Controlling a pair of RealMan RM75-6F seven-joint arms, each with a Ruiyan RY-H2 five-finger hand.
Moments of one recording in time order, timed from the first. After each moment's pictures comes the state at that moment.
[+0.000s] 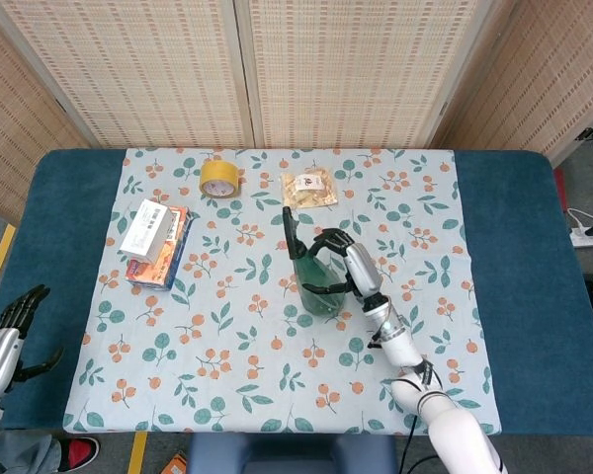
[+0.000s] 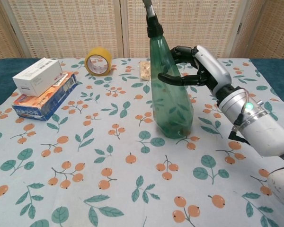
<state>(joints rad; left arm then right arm) -0.14 -1.18 -0.03 -1.38 1.52 1.43 -0.45 0.82 -2.24 0.14 -0.17 -1.49 1.32 1.13</state>
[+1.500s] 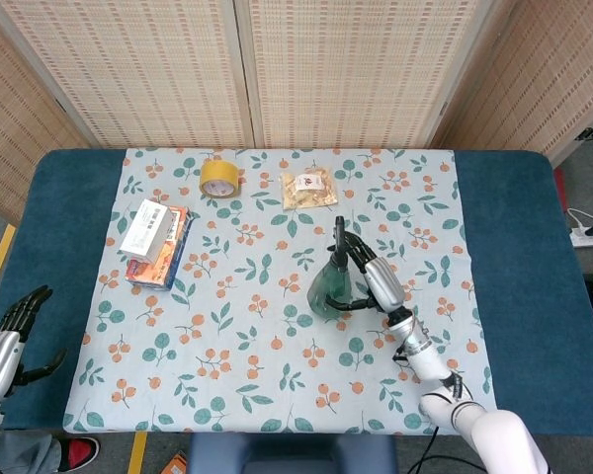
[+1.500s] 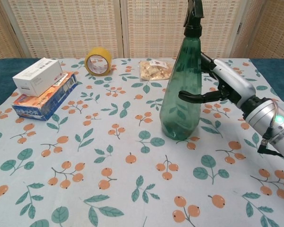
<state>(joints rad) -0.13 -1.18 -0.02 -1.40 1.56 1.48 -0.48 0.68 -2.05 0.07 -0.43 -1.55 1.36 0.94</state>
